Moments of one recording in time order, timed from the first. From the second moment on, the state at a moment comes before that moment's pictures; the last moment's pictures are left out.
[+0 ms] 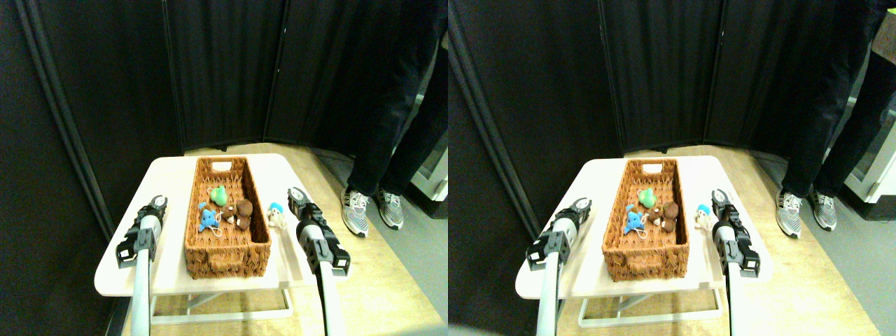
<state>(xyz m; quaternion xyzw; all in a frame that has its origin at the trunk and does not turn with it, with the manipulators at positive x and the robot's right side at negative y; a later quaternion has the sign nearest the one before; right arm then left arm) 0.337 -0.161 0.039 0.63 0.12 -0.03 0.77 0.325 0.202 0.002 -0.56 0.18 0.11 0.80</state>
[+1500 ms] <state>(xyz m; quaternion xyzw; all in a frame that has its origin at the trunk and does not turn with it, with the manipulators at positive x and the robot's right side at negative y) 0.360 -0.147 -0.025 0.65 0.17 -0.08 0.73 0.309 0.189 -0.033 -0.56 0.16 0.13 0.80</state>
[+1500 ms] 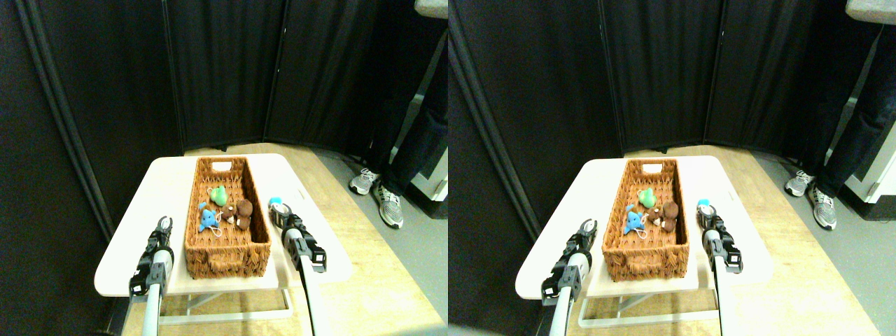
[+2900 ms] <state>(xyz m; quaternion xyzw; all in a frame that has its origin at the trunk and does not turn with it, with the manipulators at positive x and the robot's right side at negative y) 0.342 -0.048 0.097 0.54 0.19 0.15 0.81 0.309 0.195 -0.020 -0.55 0.16 0.11 0.81</state>
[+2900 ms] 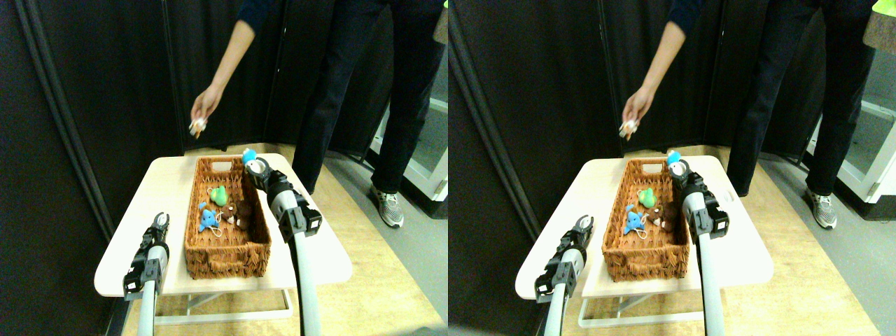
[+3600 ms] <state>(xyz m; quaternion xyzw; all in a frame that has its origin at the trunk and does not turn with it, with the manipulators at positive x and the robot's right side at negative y) 0.345 -0.059 0.068 0.57 0.20 0.08 0.79 0.305 0.205 -0.012 -0.56 0.16 0.08 0.81</state>
